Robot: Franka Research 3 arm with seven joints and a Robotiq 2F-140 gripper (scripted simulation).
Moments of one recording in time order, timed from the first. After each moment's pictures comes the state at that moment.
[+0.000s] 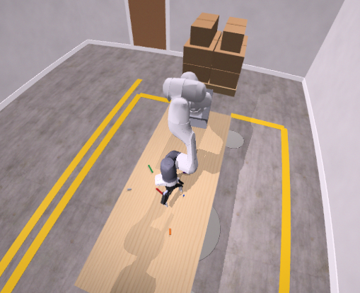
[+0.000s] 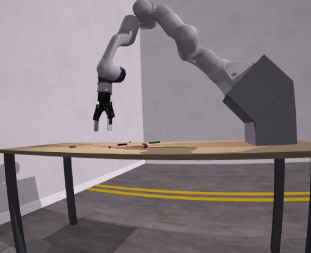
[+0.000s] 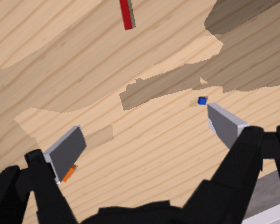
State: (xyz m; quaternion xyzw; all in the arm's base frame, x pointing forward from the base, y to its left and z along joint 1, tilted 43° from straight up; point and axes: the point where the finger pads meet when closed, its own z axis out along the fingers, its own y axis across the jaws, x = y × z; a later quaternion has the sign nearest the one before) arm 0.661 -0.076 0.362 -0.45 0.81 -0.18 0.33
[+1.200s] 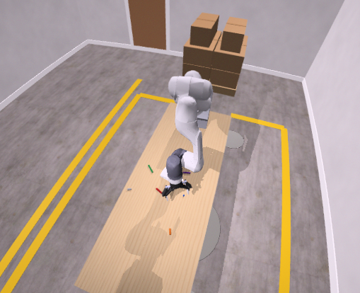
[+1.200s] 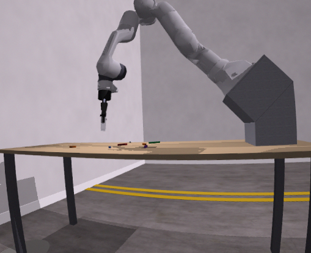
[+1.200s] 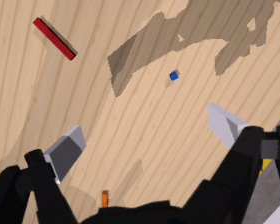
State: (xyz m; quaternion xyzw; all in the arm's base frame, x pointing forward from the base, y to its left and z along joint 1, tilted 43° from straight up) arm 0.647 -0.050 0.354 -0.21 0.90 -0.08 0.37
